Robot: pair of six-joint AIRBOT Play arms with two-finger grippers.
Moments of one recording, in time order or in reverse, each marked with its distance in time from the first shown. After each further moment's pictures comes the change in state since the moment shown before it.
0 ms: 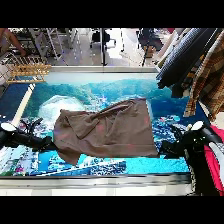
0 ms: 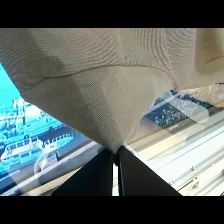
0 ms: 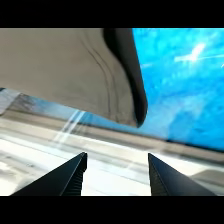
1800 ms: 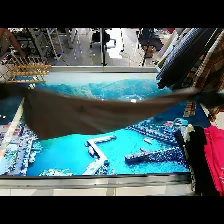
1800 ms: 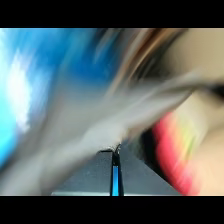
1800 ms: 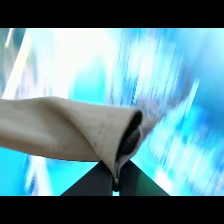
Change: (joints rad) left arm 0.248 0.256 0.562 -0.954 -0.154 0.053; right arm -0.028 0.420 0.785 0.238 -0.041 -0.080
